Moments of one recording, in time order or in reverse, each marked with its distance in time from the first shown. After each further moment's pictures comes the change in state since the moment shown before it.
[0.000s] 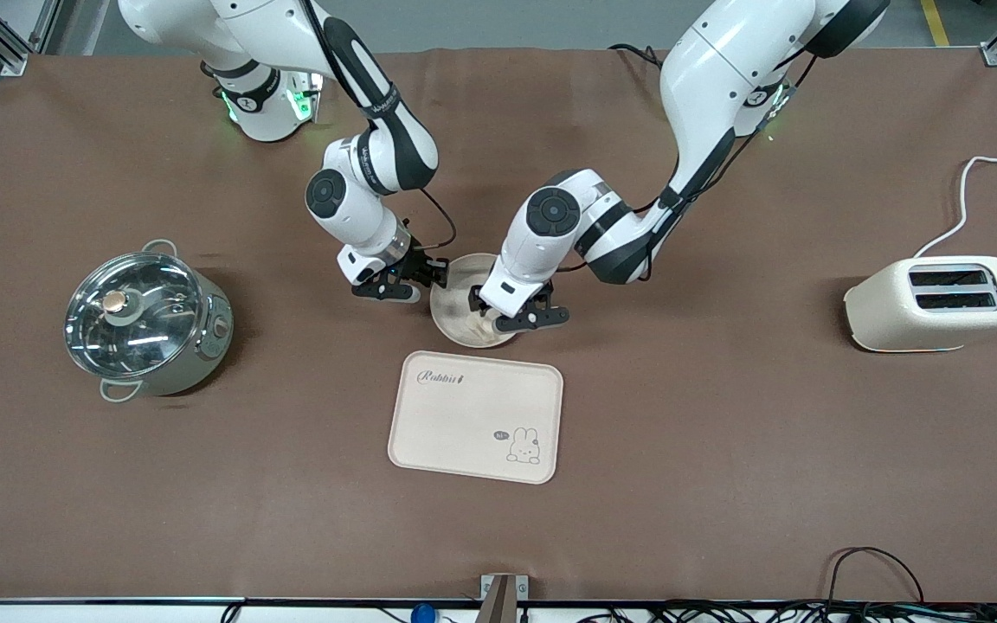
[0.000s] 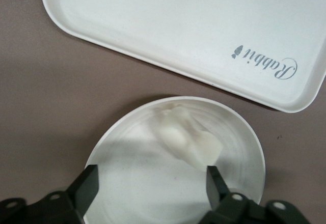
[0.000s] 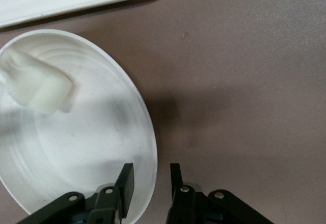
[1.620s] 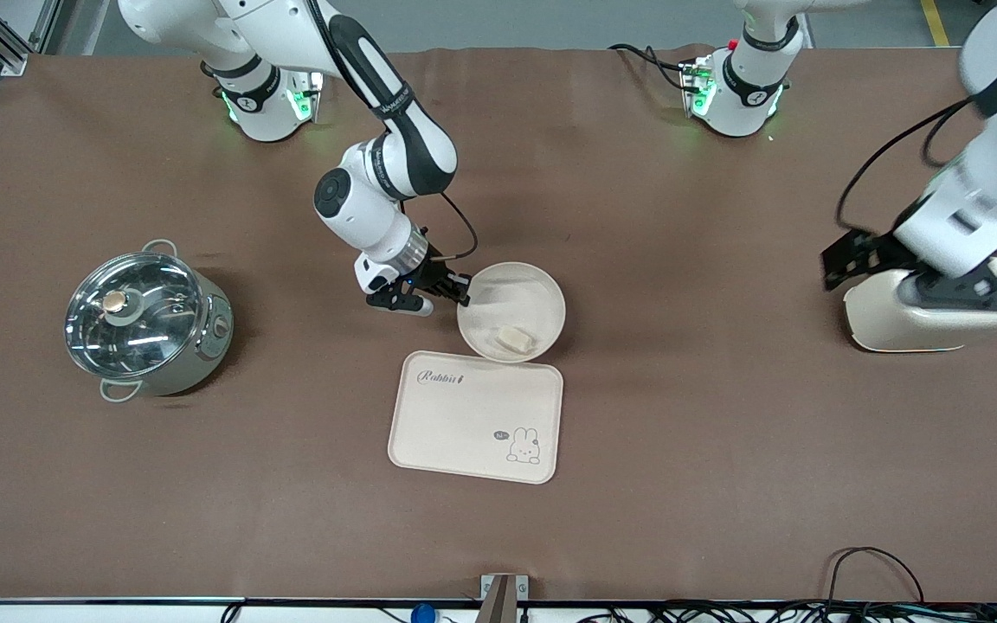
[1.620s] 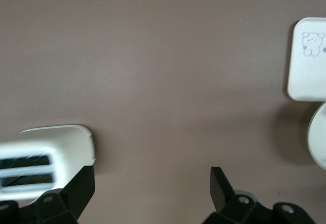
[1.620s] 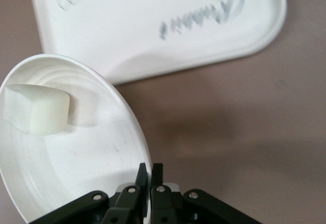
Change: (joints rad) left arm 0.469 -0.656 0.239 0.093 -0.146 -0.798 1.032; right arm -0.009 0.037 0.023 0.180 0.140 0.057 0.008
